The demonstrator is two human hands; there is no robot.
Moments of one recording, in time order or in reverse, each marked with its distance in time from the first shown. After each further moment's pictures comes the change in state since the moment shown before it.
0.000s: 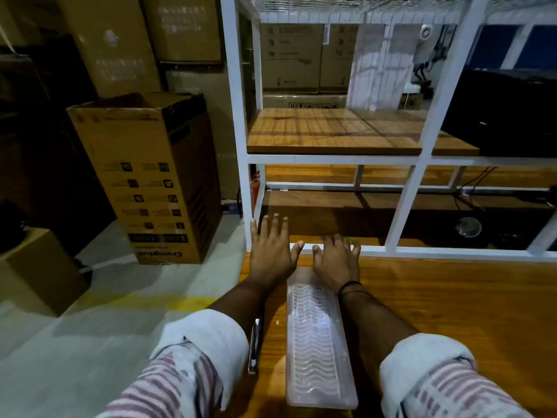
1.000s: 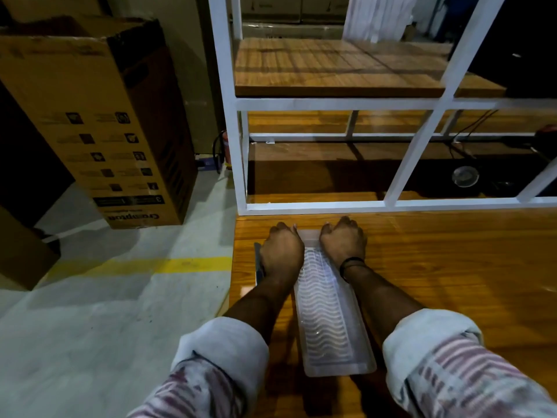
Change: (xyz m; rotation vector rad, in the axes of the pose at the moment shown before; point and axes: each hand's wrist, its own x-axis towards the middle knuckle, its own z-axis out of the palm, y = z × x) left_hand -0.036 0.027 0.050 -0.220 -0.133 -0.329; right_hand -0.014 0.003 0.042 0.199 -0.088 0.457
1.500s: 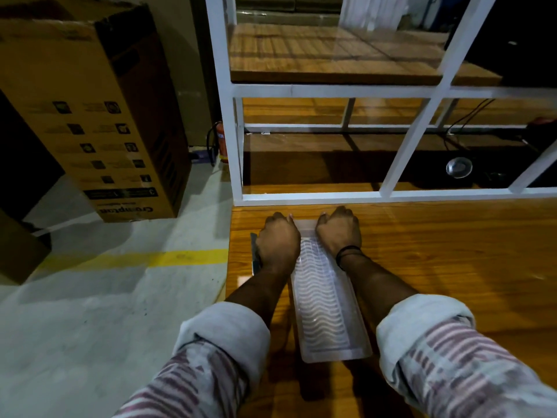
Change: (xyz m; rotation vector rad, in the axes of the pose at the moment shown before) left_hand 0.002 -0.002 0.007 -0.092 0.010 0.003; right_hand -0.003 -0.001 0.000 -0.030 -0.013 -0.075
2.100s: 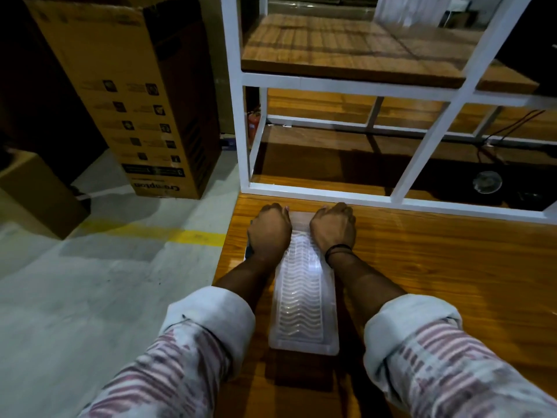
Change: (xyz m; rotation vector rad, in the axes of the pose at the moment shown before) left_hand -0.005 0.006 -0.007 -0.067 0.062 -0.080; right_hand -0.004 0.000 -0.010 0.146 -0.012 -0.032
